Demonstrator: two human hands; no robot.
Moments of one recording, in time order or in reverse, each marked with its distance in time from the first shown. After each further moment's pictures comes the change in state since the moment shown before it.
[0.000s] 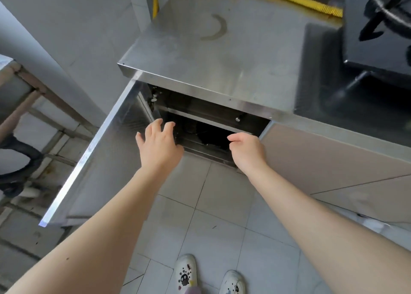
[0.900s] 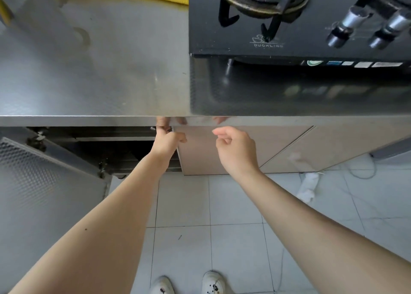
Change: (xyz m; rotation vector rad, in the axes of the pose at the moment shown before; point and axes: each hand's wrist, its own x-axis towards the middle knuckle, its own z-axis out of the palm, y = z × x) left_hand 0.011 0.228 0.067 -1.144 -0.477 -0.061; right_hand 0.002 0.109 -0.144 0.121 0.323 0.070
